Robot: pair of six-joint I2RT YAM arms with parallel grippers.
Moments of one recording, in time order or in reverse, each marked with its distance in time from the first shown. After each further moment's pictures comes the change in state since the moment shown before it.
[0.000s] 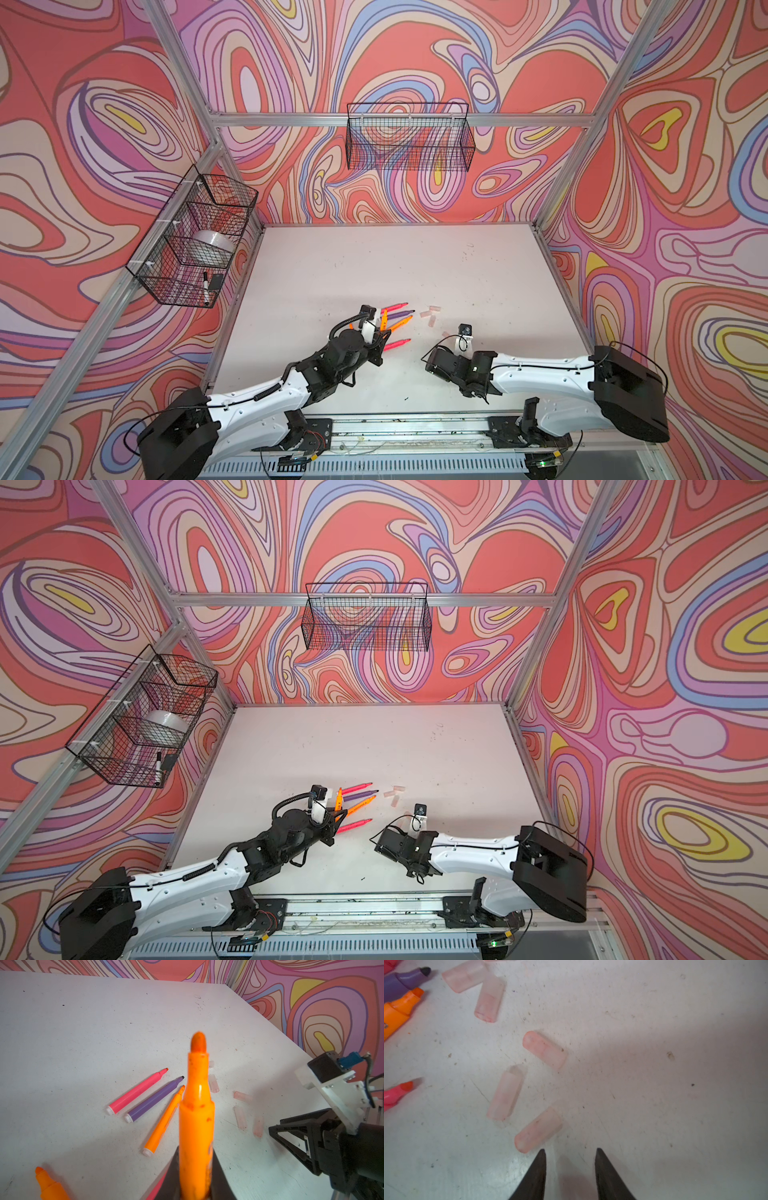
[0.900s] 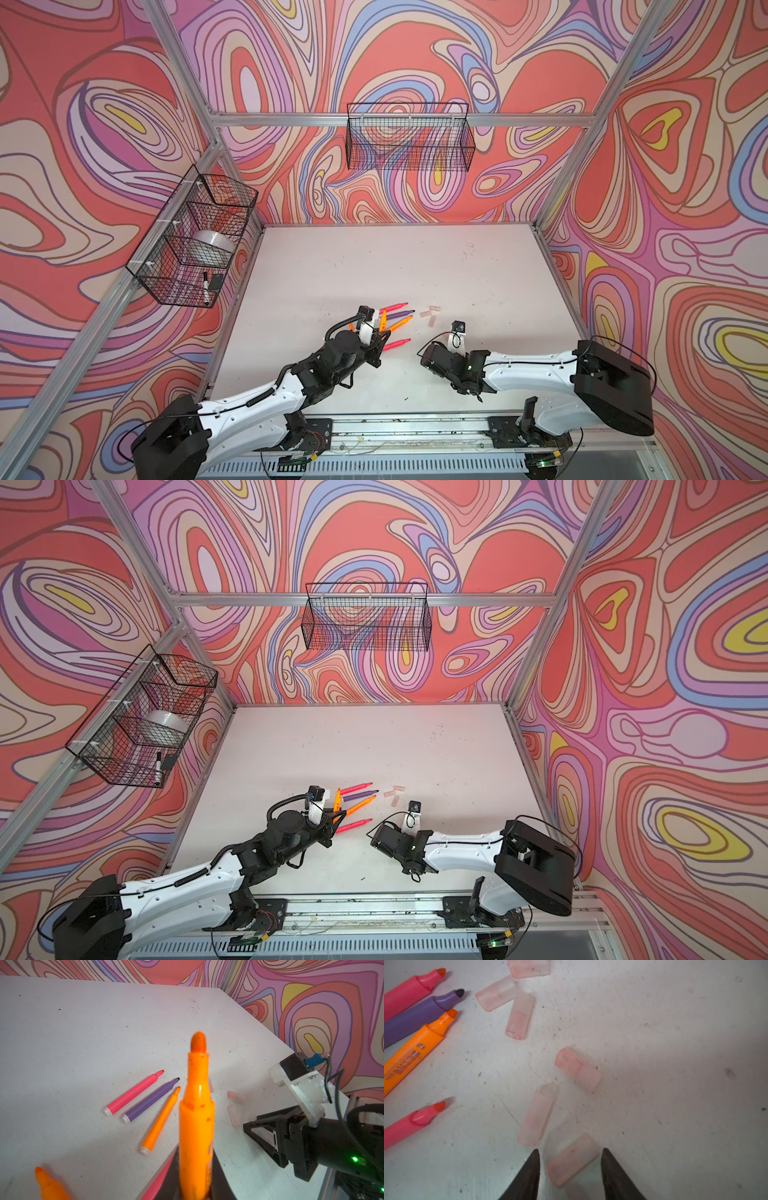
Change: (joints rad) left arm 0.000 -0.063 -0.011 -0.028 0.026 0.007; right arm -0.033 0.106 -0.011 0.208 0.014 -0.039
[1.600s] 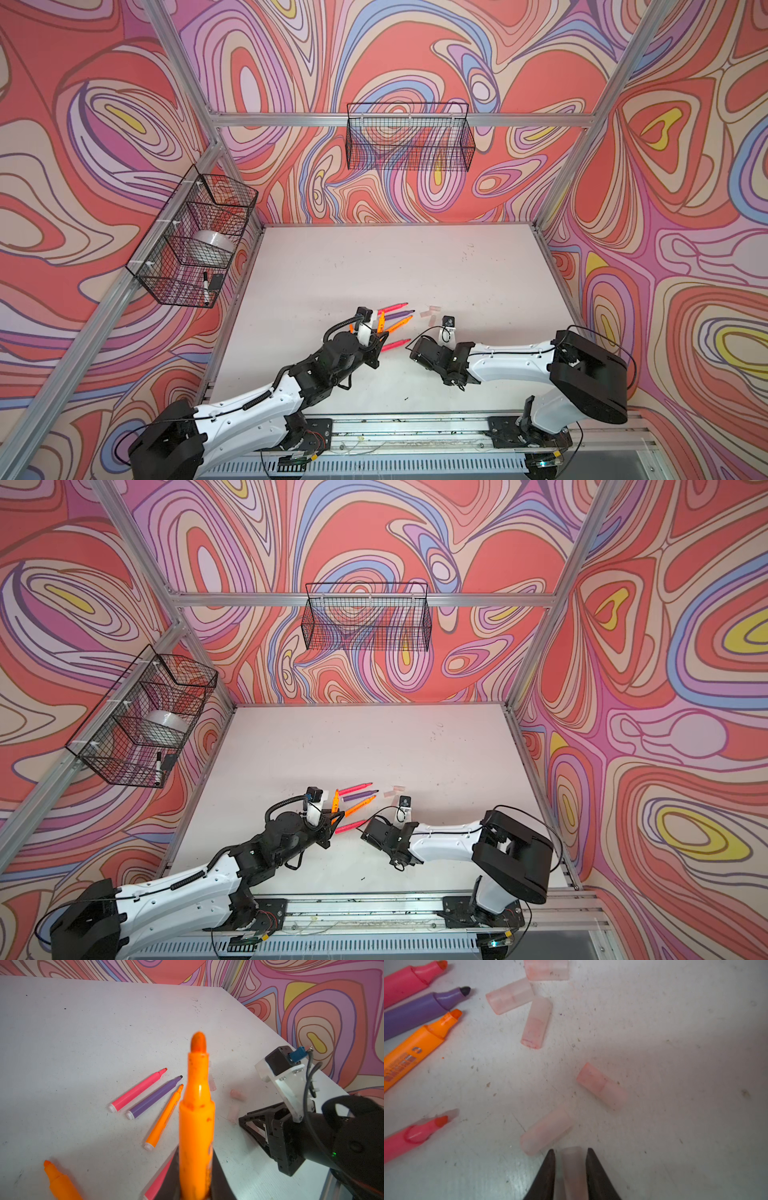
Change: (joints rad) left arm 0.000 -0.027 -0.009 -0.035 -0.018 -0.004; right arm -0.014 0.127 0.130 -0.076 0.001 -0.040
